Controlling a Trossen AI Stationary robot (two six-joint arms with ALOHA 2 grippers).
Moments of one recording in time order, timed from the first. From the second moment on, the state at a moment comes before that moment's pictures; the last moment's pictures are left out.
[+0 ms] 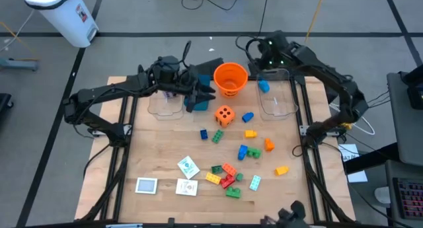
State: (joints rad) left arm 0.35 1.41 1.33 -0.16 0.44 -0.20; right arm -0.80 1.47 1.47 -0.76 -0.06 0.20
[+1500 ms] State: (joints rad) left arm 0.35 1.41 1.33 -0.16 0.44 -0.20; right arm -0.04 1.39 1.47 -0.45 0.16 0.26
